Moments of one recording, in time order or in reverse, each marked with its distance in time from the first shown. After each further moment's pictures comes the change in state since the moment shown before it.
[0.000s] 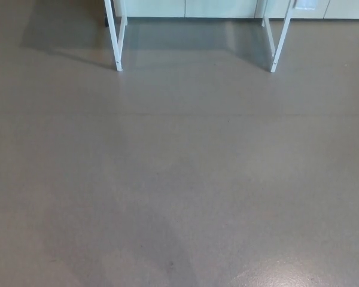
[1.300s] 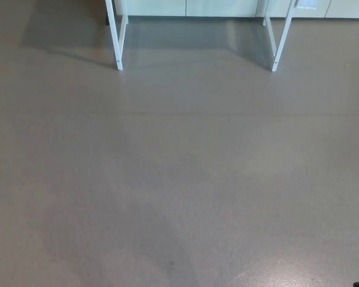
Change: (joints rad) left_arm -0.093 0.067 0.101 0.034 -0.016 0.131 0.014; right_arm -0.085 0.009 -0.015 -0.003 -0.037 0.094 -0.075
